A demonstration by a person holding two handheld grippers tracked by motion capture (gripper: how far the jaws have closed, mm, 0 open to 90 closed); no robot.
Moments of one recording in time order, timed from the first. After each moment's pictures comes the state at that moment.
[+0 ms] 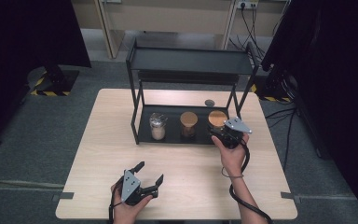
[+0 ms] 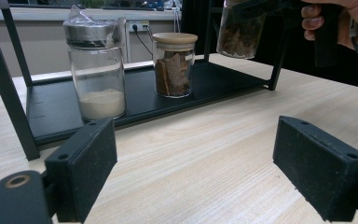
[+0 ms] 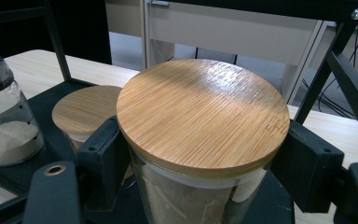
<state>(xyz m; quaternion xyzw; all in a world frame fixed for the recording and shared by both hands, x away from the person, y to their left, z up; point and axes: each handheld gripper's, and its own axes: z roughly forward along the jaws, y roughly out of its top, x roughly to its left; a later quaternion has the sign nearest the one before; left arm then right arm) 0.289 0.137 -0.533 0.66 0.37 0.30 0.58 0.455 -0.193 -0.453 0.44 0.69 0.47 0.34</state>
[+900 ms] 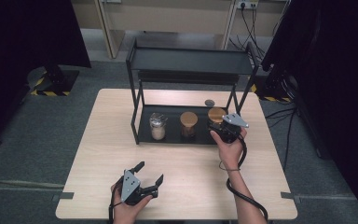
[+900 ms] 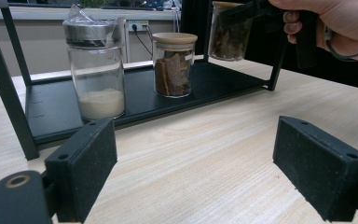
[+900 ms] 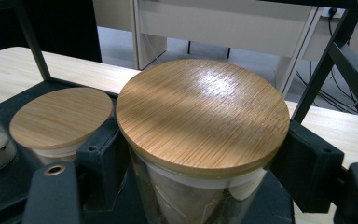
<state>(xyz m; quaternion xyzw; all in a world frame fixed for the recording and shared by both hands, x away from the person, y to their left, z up) 0.289 0.137 -0.533 0.66 0.37 0.30 0.58 0.478 -0.191 -0.459 0.46 0.68 0.46 0.34</state>
